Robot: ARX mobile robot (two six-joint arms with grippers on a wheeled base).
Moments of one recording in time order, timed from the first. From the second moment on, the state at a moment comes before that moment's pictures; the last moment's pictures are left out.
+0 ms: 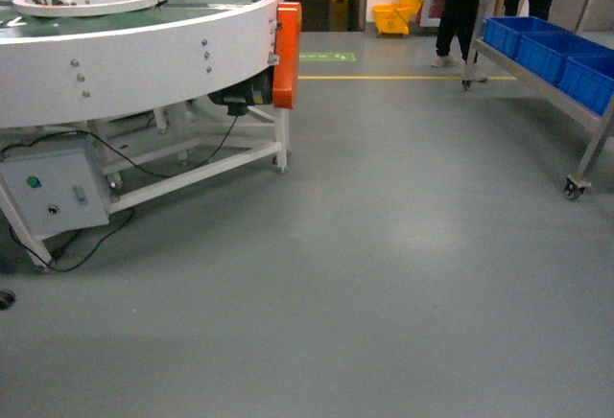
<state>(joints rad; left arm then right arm) 0.00 0.01 0.02 0.00 0.00 0.00 0.00 0.00 0.01 0.00 0.00 0.00</state>
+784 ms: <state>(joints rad) 0.00 0.01 0.02 0.00 0.00 0.00 0.00 0.00 0.01 0.00 0.00 0.00</state>
